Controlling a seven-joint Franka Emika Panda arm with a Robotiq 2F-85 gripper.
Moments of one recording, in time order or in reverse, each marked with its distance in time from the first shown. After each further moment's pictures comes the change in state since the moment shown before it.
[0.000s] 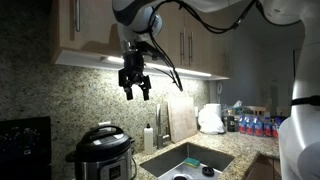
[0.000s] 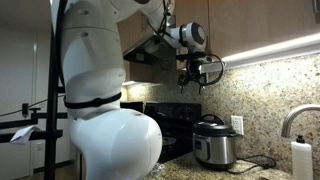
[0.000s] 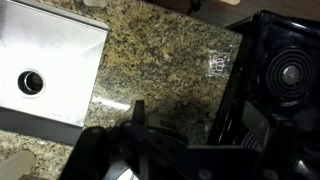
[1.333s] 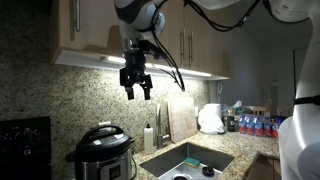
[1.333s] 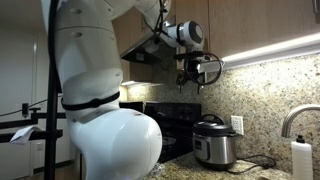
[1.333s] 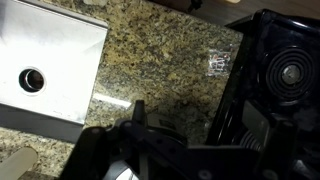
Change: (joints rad) arm 0.000 -0.053 0.007 -0.053 0.001 0.031 0.003
